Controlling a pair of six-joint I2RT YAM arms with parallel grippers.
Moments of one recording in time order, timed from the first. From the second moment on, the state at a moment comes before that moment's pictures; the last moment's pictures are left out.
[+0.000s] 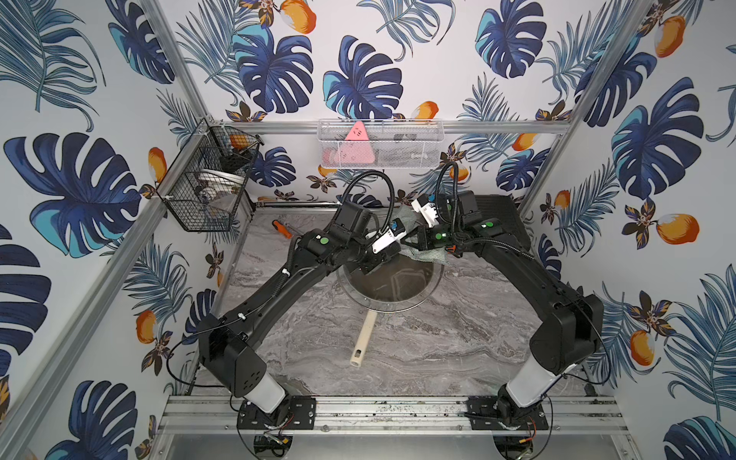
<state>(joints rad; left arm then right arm) -0.53 1.58 1.61 -0.78 0.22 0.46 0.39 1.69 1.59 -0.63 -0.64 0.21</state>
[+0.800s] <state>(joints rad) -0.52 1.67 1.68 -0.69 0.05 0.32 0.33 1.36 1.34 -0.72 -0.46 0.26</state>
